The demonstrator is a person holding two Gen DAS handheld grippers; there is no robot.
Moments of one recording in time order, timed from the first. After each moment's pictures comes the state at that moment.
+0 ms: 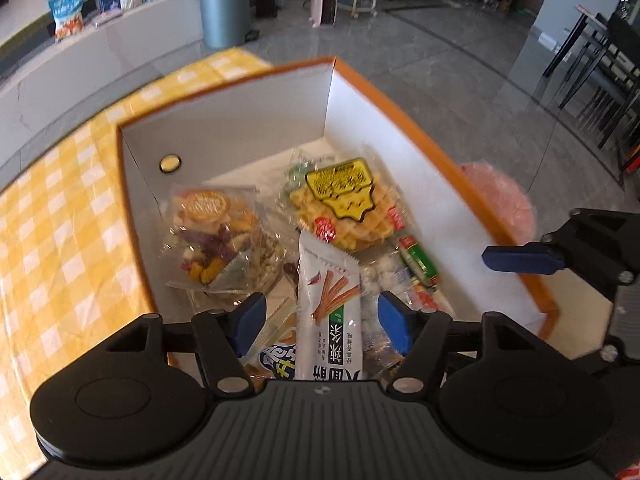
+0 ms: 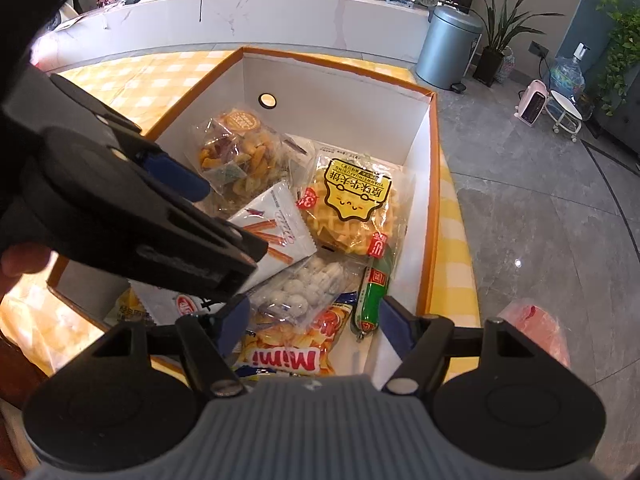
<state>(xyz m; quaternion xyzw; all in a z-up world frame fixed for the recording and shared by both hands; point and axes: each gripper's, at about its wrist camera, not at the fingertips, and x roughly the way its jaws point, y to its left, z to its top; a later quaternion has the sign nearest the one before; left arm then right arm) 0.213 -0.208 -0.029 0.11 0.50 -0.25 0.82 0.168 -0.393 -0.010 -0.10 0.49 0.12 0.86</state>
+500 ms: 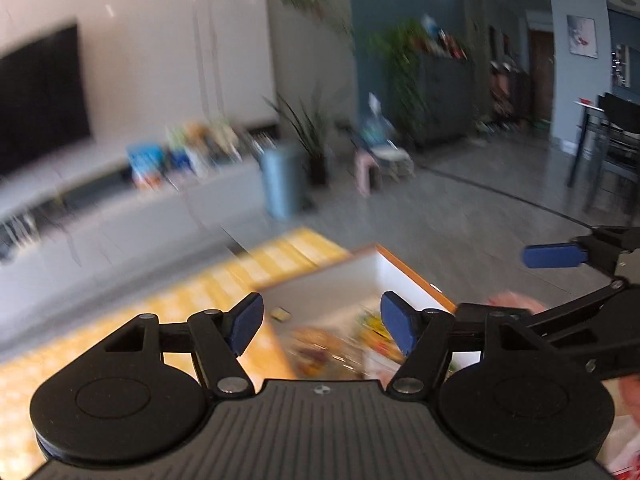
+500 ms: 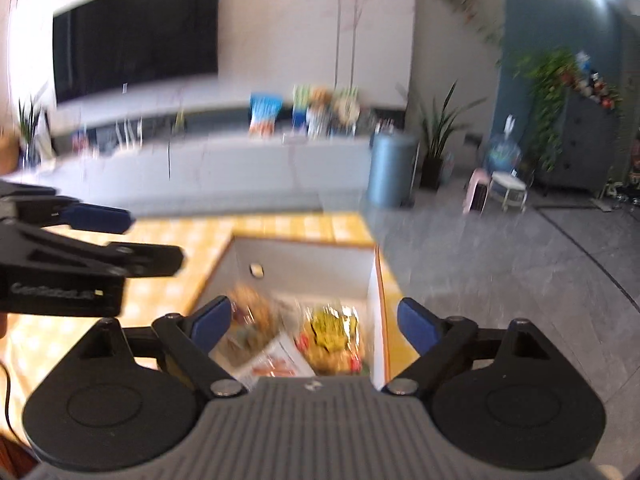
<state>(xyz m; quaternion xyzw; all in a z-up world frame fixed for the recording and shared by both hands) 0.099 -0.145 0.088 0.11 0.23 -0.19 0.95 0.094 -0.389 0.082 -0.01 0.28 0.06 0.96</state>
